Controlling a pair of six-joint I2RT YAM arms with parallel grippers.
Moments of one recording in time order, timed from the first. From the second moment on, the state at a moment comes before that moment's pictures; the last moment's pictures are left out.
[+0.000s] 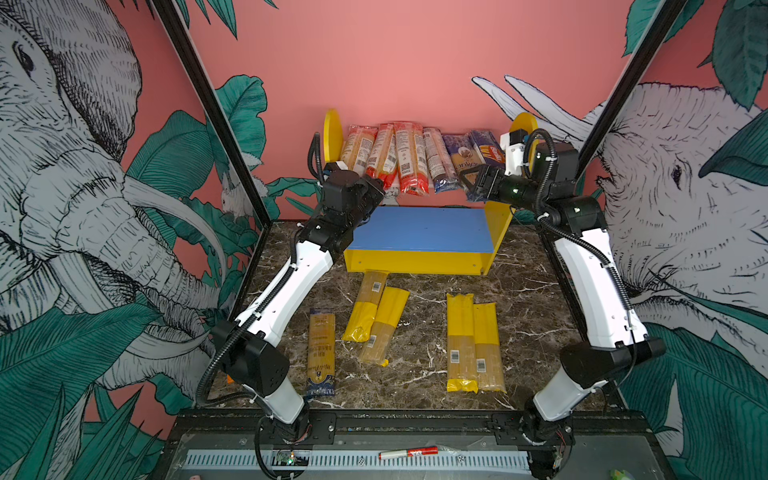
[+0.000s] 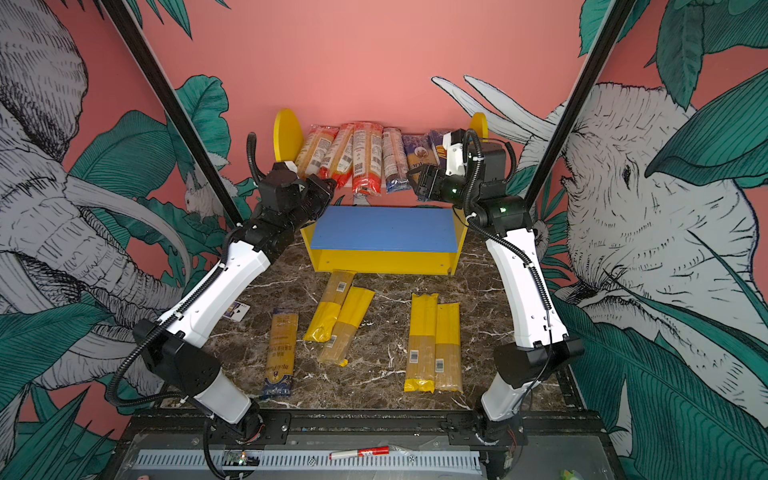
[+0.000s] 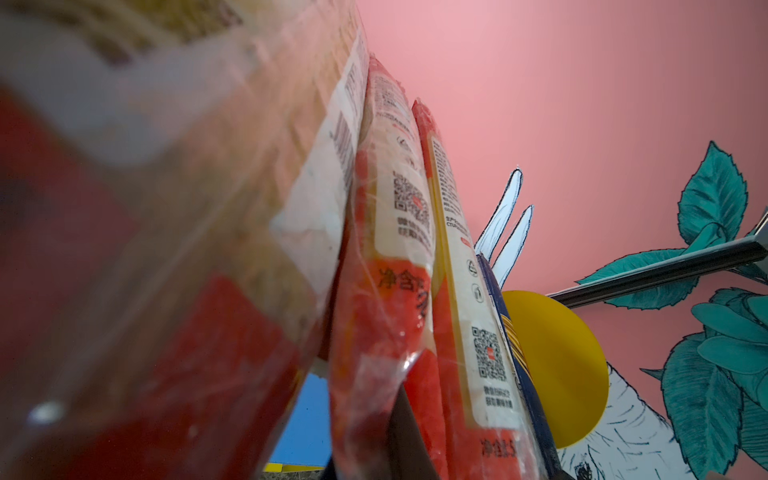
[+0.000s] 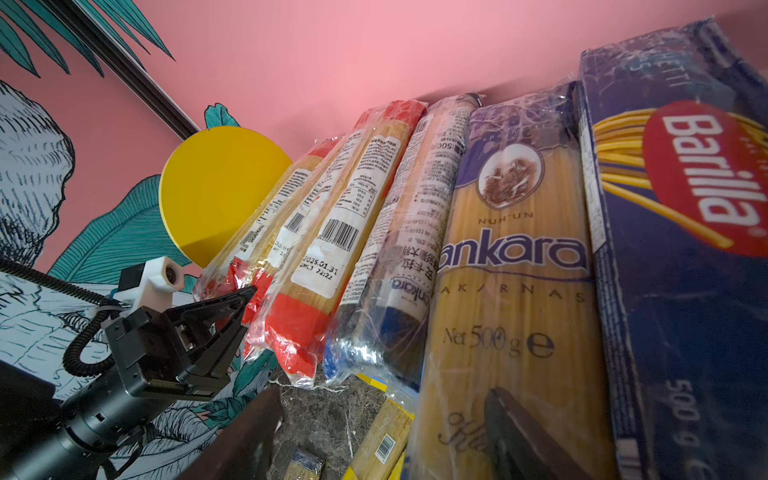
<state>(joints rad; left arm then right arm) -0.50 1.63 1.73 -0.23 -0.05 -1.08 0.27 1.68 2.16 -0.75 -0.38 0.39</state>
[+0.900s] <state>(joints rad) -0.56 1.67 1.74 -0.15 -0.06 -1.12 0.27 1.66 2.18 -0.82 -0.39 0.38</state>
